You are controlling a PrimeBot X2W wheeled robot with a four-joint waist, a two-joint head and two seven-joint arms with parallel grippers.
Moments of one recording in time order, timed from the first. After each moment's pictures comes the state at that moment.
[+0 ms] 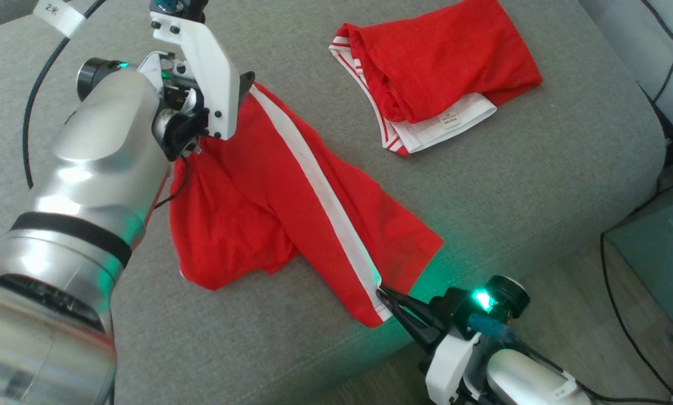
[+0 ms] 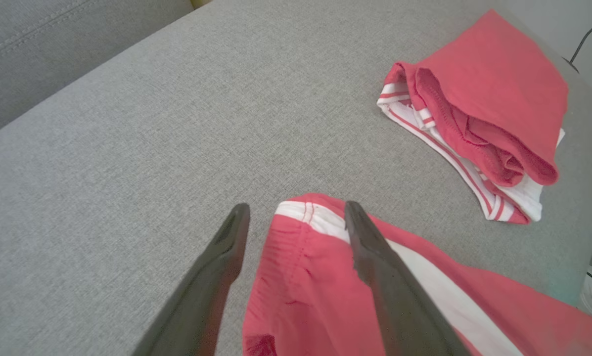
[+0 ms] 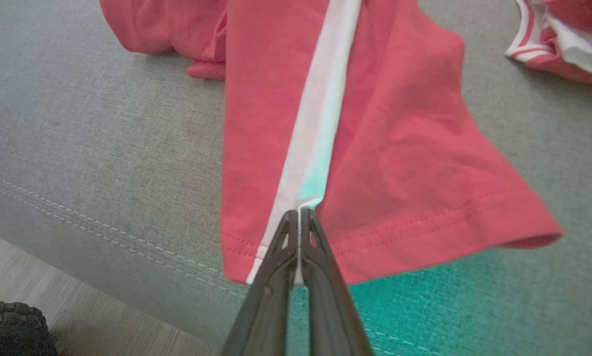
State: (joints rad) left arm -1.15 0.15 -0.83 1.04 -0.74 -0.12 0.41; right arm -0.32 -0.26 0.87 0.47 0.28 0.12 -0.15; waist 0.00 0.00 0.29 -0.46
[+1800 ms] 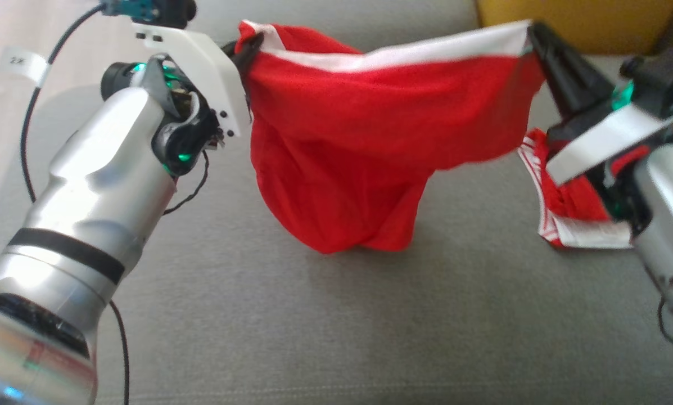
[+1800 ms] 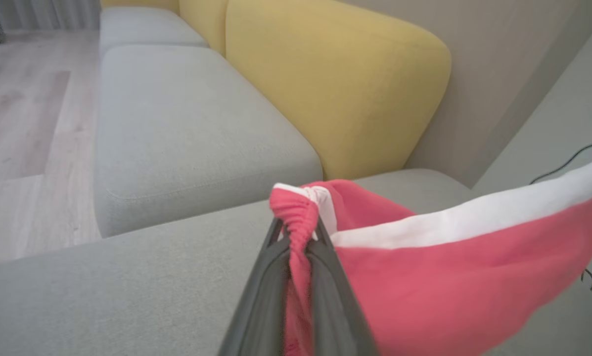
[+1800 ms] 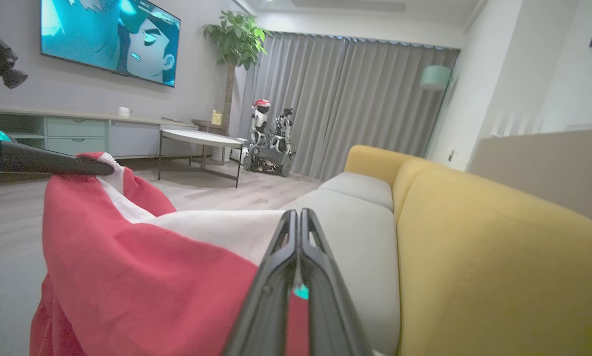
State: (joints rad) left arm -1.09 0.21 -0.93 0.86 -1.04 -0.12 0.10; right arm -0.70 -0.48 0.56 0.35 0.48 0.12 -0.12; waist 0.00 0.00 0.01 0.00
